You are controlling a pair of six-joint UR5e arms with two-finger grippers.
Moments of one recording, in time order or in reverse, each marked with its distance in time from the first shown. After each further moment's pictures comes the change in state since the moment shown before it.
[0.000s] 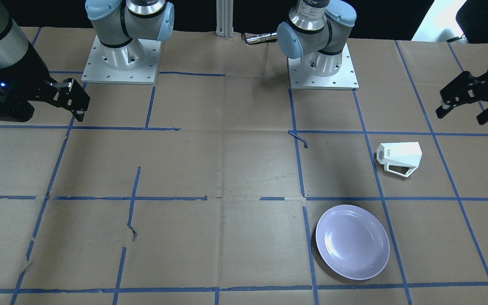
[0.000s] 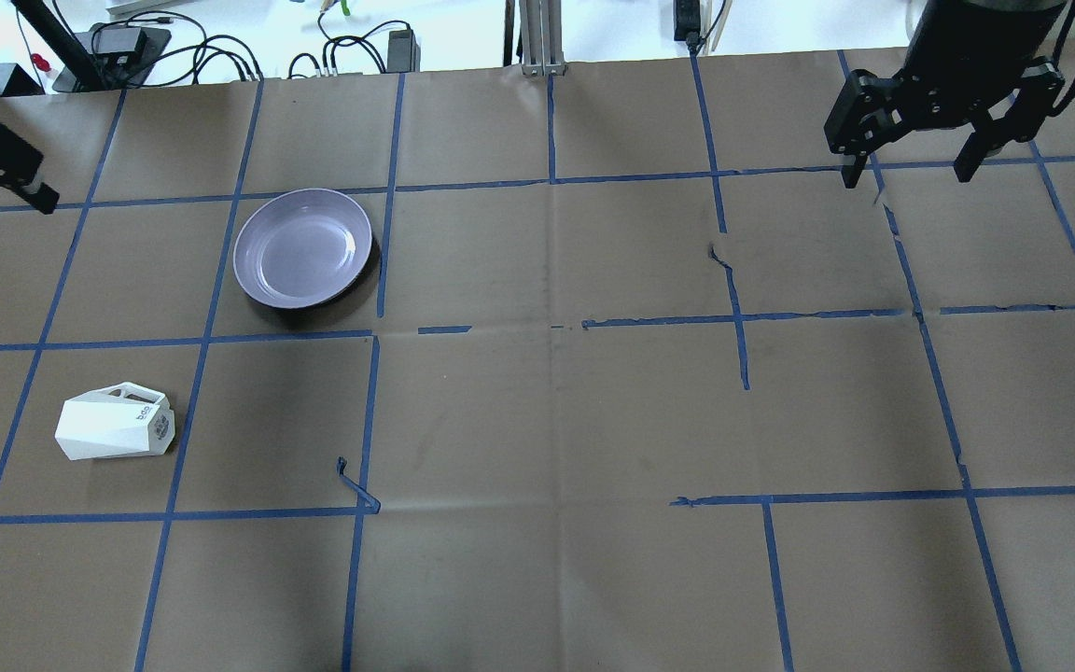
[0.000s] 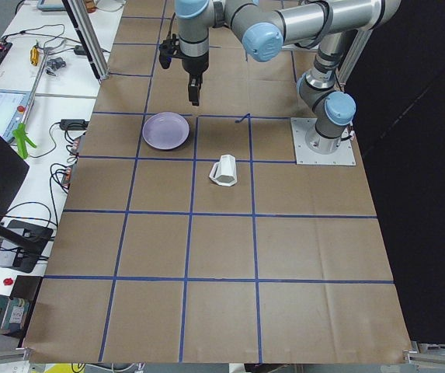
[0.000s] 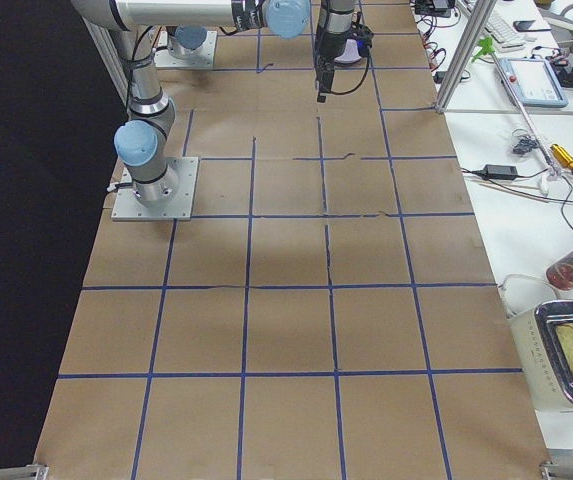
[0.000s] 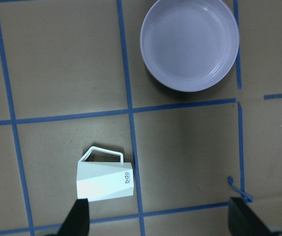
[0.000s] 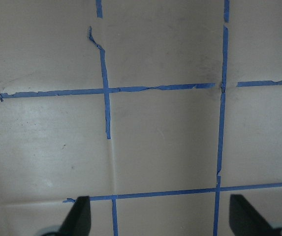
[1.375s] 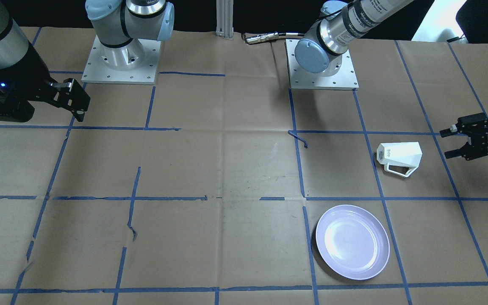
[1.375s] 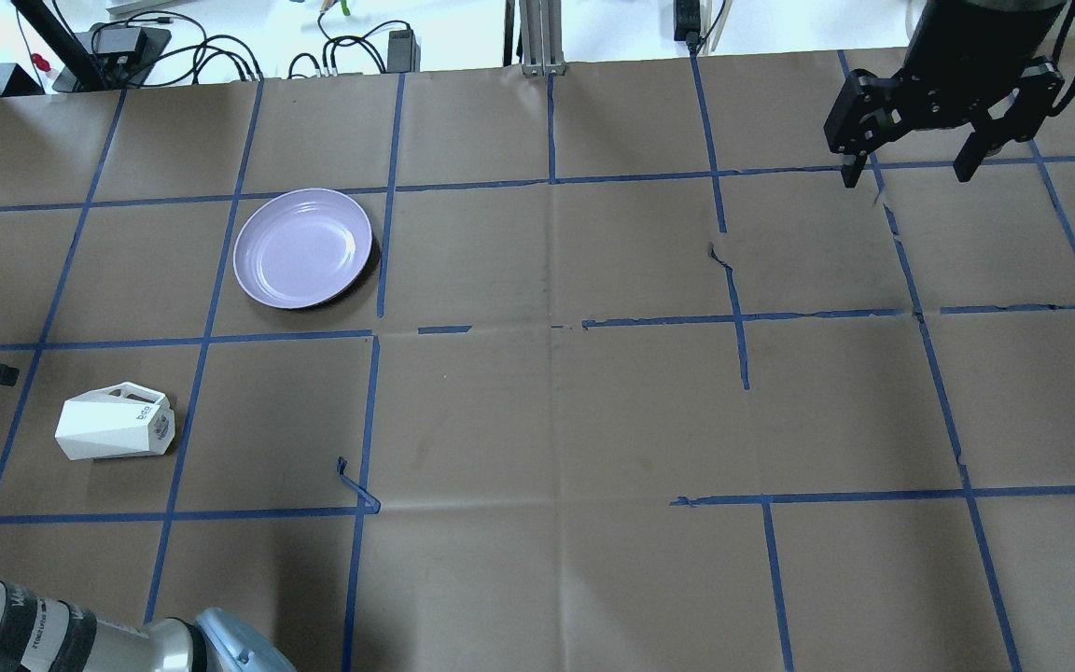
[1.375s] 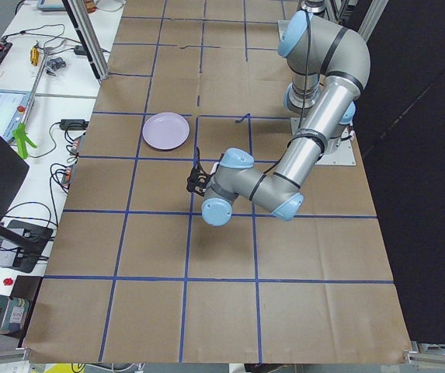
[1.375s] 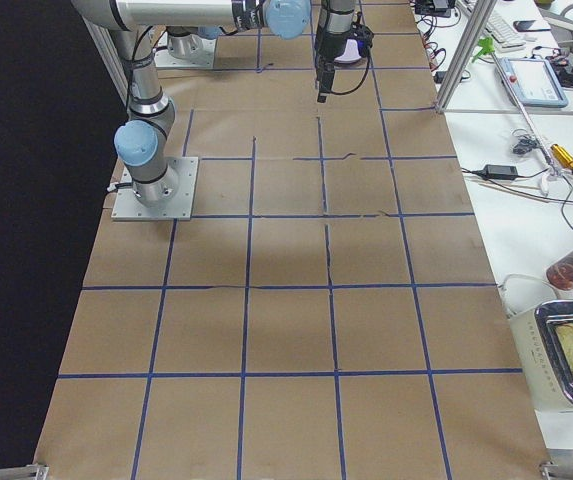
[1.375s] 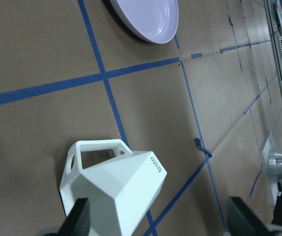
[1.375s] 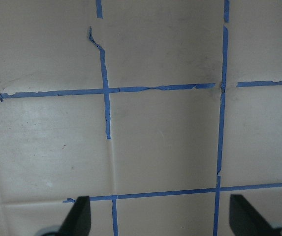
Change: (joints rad) left arm 0.410 -0.494 -0.037 -0.292 -0.328 0.847; right arm 0.000 0.000 0.000 0.000 0.000 0.000
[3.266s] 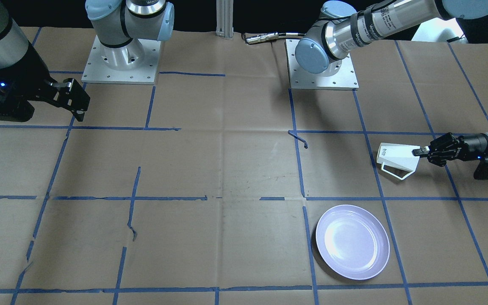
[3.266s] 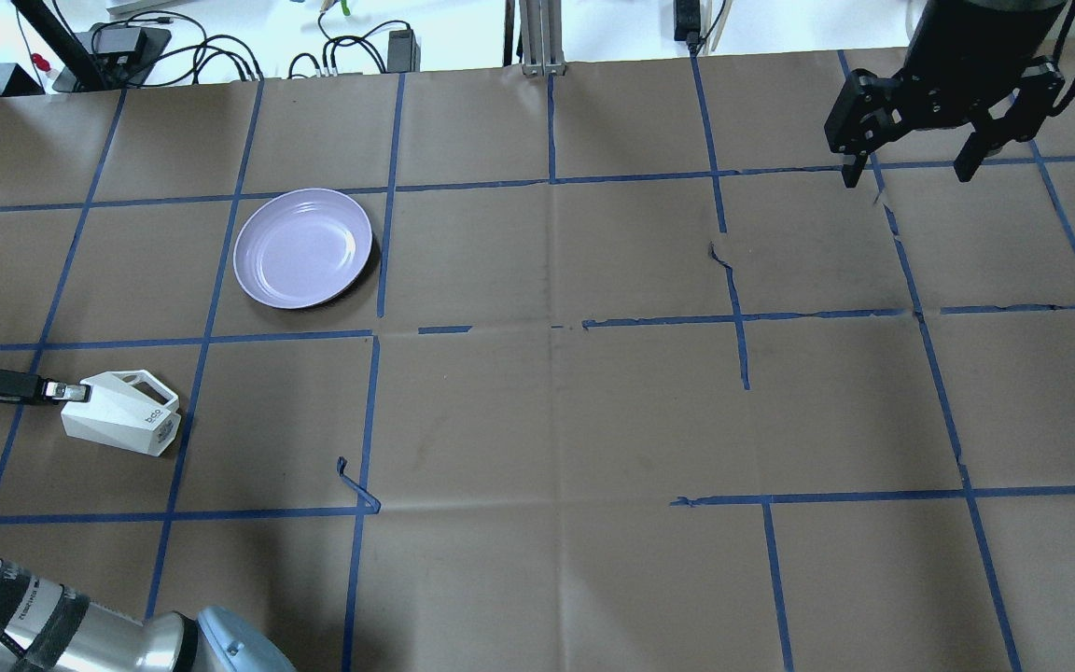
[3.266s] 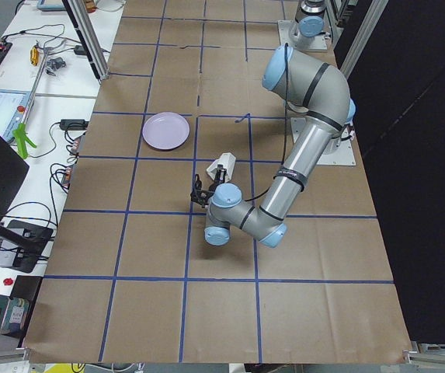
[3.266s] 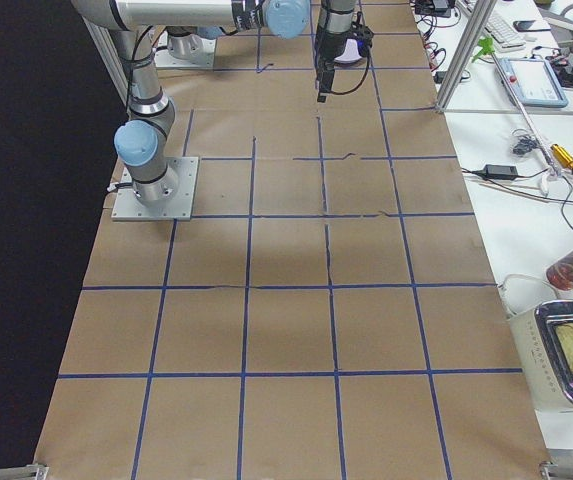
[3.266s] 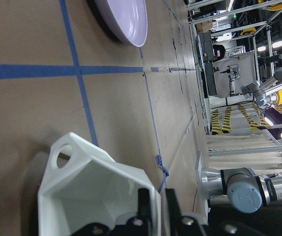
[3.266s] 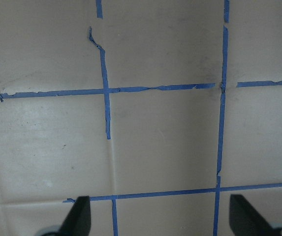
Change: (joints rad) left arm 0.003 -0.150 0.000 -0.168 -0.080 0.045; right arm 0.000 0.000 0.000 0.000 0.000 0.000
